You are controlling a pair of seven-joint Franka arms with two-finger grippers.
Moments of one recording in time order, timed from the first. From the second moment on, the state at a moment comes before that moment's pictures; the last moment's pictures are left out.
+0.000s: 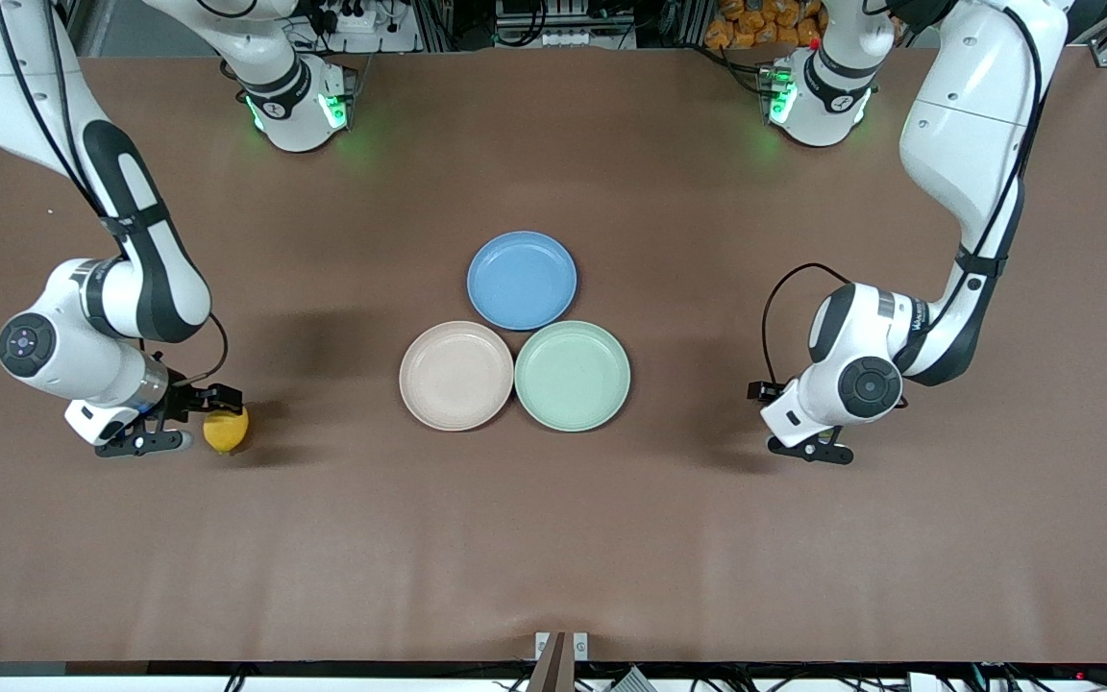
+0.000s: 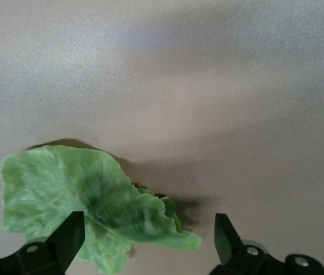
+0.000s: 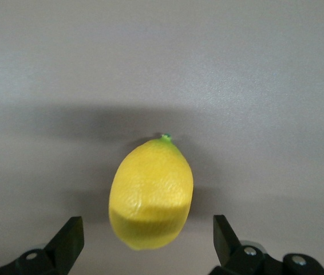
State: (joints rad) left arm -0.12 0.68 -0.15 -1.70 0.14 2.17 -0.16; right arm -0.11 0.51 0.03 -1.90 0.03 2.41 -0.21
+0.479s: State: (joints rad) left arm -0.12 0.70 -0.15 -1.70 0.14 2.17 -0.16; right arm -0.11 0.57 0.03 -1.90 0.03 2.48 -0.21
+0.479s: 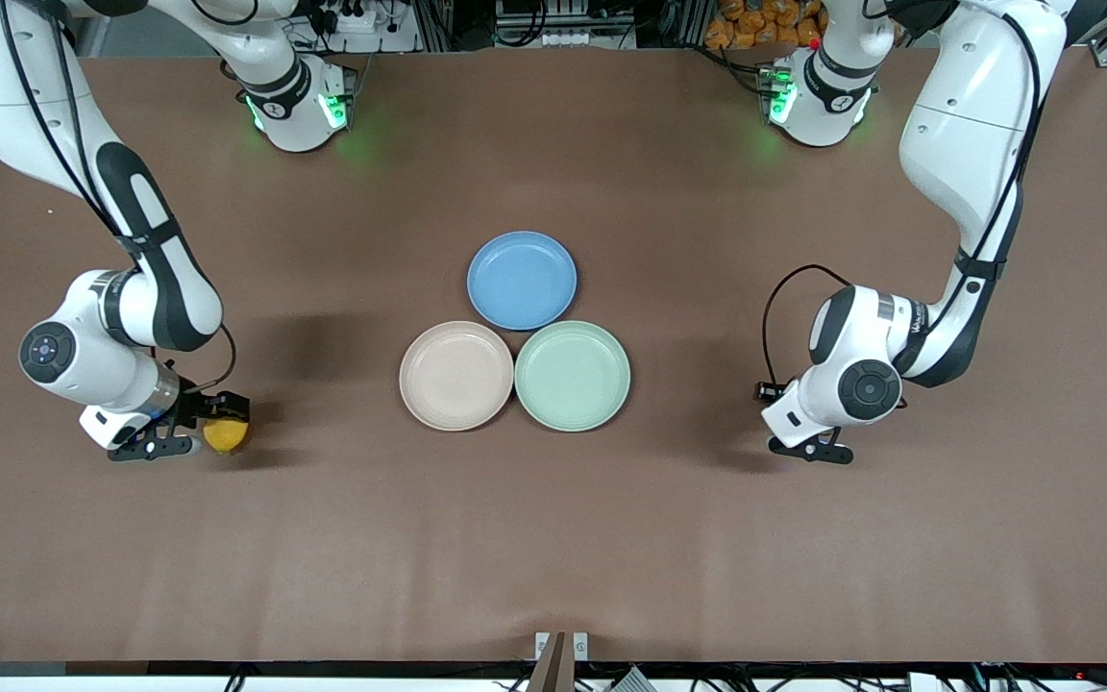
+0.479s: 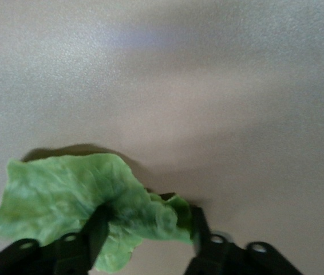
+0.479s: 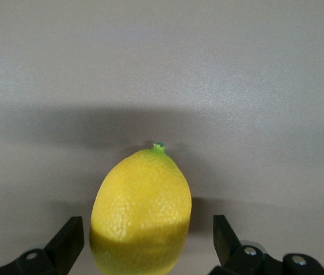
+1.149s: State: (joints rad) left arm -0.12 0.70 -0.16 -1.68 0.15 2.17 -0.20; right arm -0.12 0.59 0.03 -1.90 0.03 2.51 -0.21
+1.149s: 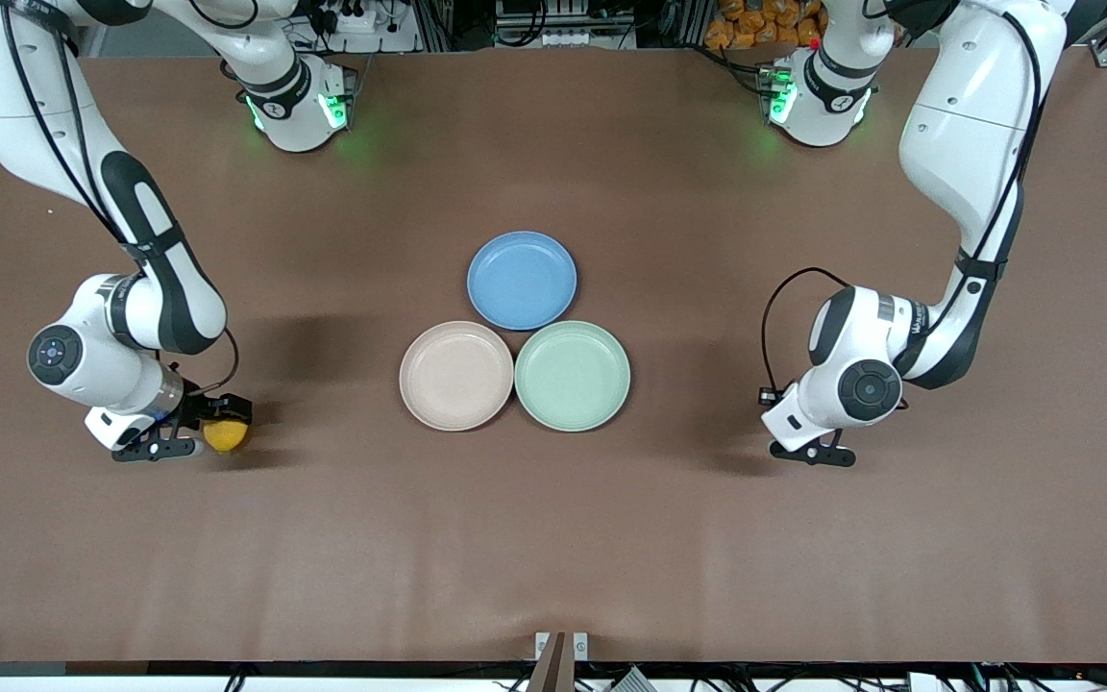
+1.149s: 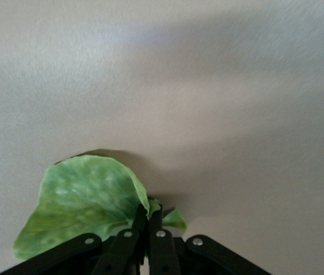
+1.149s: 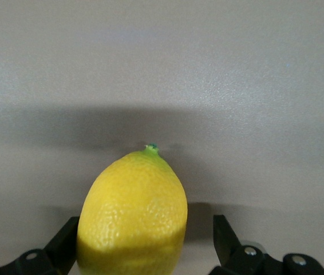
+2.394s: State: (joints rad) left arm -0.18 0.69 -0.18 -1.58 0.15 2.18 -0.50; right arm -0.12 0.60 0.03 -1.90 0.04 2.51 -0.16
